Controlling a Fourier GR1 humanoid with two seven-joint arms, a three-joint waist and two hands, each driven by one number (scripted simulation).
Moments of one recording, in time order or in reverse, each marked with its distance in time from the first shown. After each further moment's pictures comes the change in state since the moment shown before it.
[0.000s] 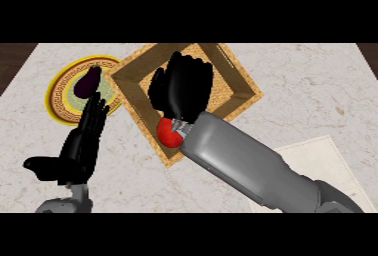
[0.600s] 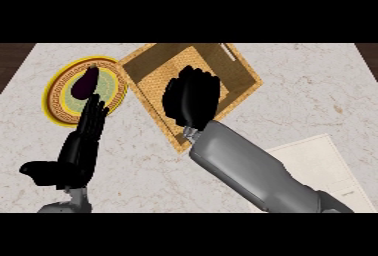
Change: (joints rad) left arm 0.026 -0.008 -0.011 -0.039 -0.008 0.011 0.017; right arm 0.101 -0.001 0.014 0.030 0.006 -0.100 -0.031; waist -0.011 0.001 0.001
